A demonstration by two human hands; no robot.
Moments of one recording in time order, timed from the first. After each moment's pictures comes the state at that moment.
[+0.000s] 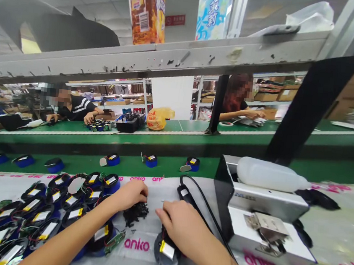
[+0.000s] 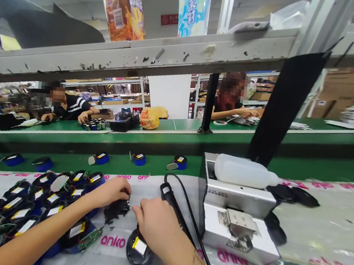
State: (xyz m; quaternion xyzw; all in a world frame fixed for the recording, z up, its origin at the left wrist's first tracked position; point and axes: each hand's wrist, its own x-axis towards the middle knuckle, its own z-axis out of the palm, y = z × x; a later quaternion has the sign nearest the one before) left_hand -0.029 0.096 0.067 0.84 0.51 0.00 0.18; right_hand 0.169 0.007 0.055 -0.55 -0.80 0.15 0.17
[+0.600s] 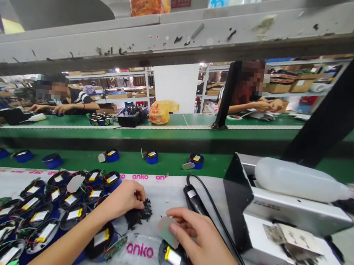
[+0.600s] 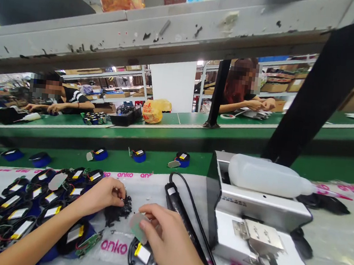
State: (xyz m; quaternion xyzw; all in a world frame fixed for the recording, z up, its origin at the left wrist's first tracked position) left_hand -0.050 0.090 0.042 0.74 0.56 0.18 0.34; right_hand 0.189 -0.005 0.034 -0.47 -0.68 0.44 0.35
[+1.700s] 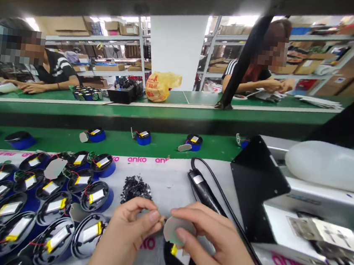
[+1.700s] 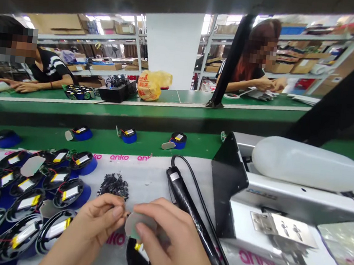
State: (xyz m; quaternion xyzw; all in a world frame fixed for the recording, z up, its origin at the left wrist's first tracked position) left_hand -0.006 0.002 0.011 0.25 0.43 0.50 0.71; right_hand 0.187 -0.013 0.024 -0.45 -0.71 0.38 0.38
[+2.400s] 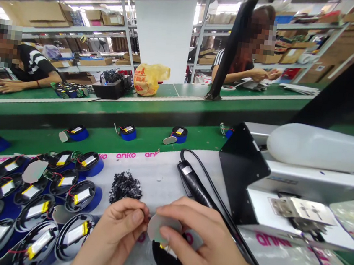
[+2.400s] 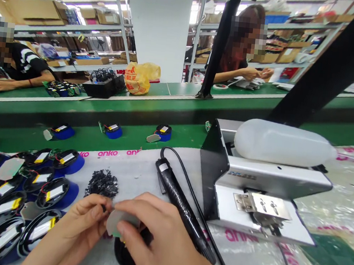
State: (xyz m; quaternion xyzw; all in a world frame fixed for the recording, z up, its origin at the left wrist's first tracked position) left_hand -0.007 0.001 0.018 0.25 0.45 0.46 0.72; right_hand 0.188 -0.020 0.028 -0.40 -0.73 0.35 0.42
